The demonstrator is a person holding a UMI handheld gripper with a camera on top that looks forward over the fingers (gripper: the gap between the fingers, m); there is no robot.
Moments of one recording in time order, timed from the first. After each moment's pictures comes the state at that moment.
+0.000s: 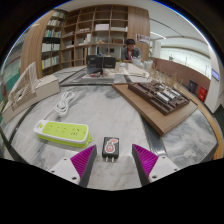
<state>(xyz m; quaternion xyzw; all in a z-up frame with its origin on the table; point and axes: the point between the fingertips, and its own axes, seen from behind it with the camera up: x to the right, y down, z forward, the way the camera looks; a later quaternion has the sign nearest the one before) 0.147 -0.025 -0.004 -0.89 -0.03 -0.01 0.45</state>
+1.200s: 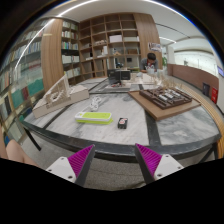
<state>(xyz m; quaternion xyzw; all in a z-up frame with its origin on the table) 0.143 -0.208 0.061 -0.86 -0.08 0.11 0.49</state>
